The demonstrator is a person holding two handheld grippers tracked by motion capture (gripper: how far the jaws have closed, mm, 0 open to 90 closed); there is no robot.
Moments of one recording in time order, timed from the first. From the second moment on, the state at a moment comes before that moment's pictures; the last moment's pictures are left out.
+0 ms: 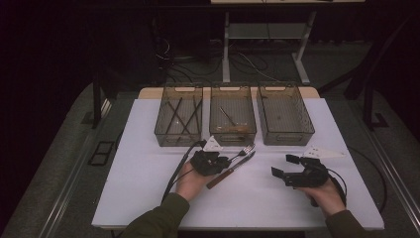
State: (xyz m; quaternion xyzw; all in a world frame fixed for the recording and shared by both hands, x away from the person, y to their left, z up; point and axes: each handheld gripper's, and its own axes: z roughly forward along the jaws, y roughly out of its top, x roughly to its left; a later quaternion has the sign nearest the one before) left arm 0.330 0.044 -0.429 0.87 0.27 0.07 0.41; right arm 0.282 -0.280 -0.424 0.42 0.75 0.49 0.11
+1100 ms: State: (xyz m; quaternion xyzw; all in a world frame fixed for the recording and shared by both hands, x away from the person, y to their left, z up) left arm 0.303 0.027 -0.414 0.84 0.24 0.08 0.47; right arm 0.331 -0.237 -0.407 0.41 0.71 0.58 0.00
